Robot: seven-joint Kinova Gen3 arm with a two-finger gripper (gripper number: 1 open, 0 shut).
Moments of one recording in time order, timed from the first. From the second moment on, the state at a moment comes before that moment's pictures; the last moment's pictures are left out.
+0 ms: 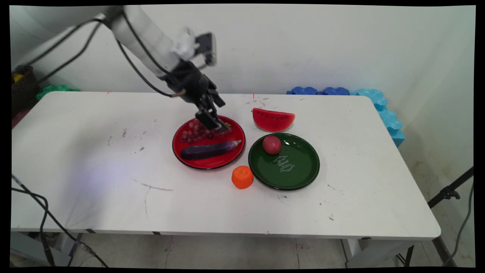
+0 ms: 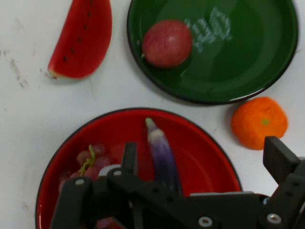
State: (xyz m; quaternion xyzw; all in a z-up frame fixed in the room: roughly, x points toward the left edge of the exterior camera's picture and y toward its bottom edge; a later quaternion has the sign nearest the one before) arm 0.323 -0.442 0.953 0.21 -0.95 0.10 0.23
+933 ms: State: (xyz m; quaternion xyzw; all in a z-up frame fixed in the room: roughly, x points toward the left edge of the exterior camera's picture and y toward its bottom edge) arm 0.301 -0.477 0.861 0.25 -0.96 0.08 0.12
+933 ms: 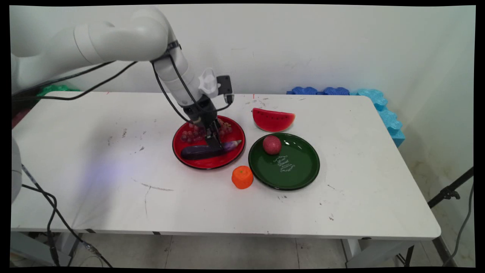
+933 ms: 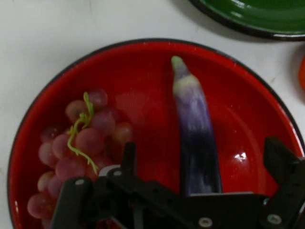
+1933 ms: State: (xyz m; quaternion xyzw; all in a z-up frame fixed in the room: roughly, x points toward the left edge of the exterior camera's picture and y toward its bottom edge) arm 0.312 -0.467 0.834 0.23 -0.97 0.07 0.09
